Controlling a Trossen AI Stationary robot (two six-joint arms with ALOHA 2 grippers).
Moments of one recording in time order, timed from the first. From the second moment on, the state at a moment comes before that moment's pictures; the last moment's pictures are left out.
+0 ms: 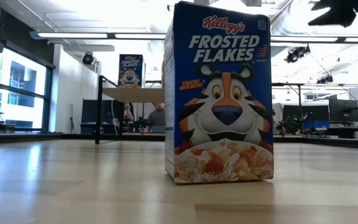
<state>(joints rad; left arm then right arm) -0.19 1.26 1.31 -0.58 -0.48 0.06 -0.50 0.34 0.88 -0.85 -0.04 0.02</state>
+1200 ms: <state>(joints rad) -0.18 1.26 1.31 -0.58 -0.48 0.06 -0.50 0.10 0.20 -0.18 -0.23 0.27</state>
